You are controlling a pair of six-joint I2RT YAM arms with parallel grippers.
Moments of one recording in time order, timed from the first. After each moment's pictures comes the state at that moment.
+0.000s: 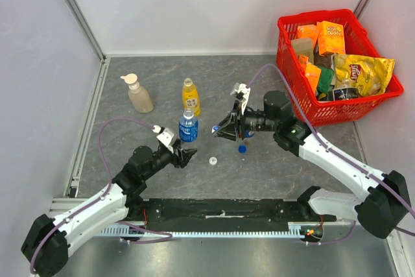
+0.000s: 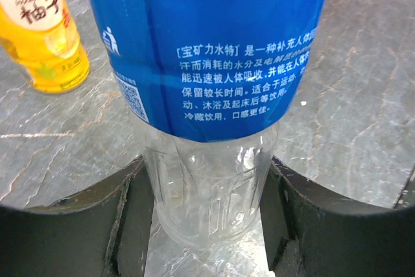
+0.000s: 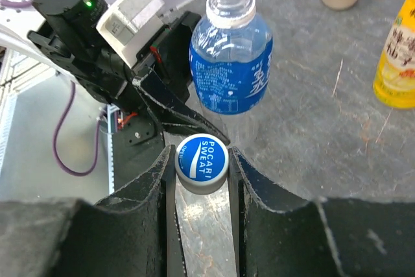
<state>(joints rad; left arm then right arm) -0.68 0.62 0.16 0.32 0.14 -0.13 0.64 1.15 0.89 0.06 -0.74 0.24</state>
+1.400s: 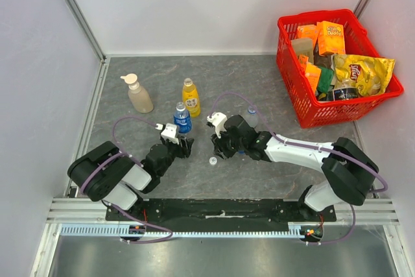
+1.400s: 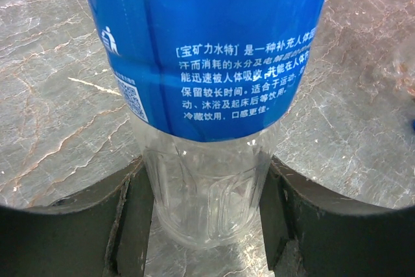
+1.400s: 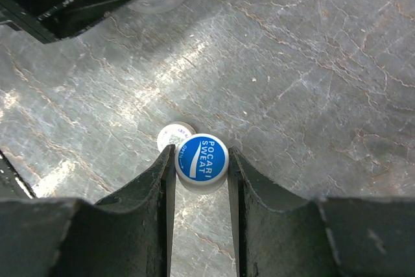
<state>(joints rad) -0.68 1.50 0.07 1.23 -0.24 -0.21 0.89 1.48 0.80 -0.05 -0.11 0.10</state>
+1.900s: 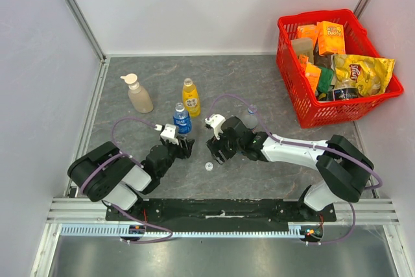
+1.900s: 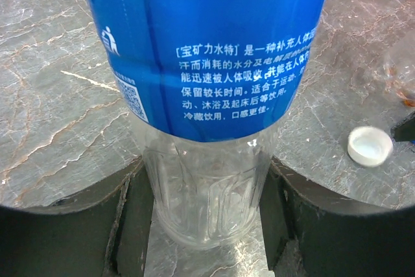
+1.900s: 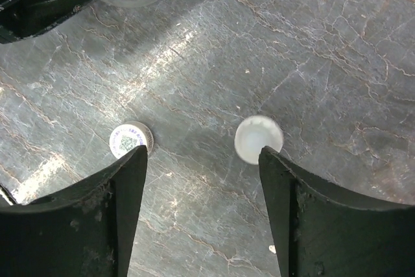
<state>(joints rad) -0.70 1.51 0.06 1.25 -0.26 -0.26 0.91 1.53 0.81 -0.07 -0.05 0.10</state>
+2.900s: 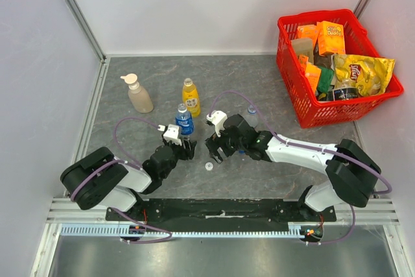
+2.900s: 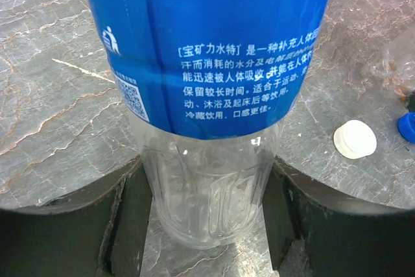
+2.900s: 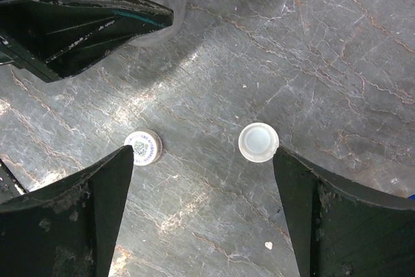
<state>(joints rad) -0.77 1.43 0.09 1.09 -0.35 -0.30 0.91 1.47 0.82 -0.07 -0.04 0.09</state>
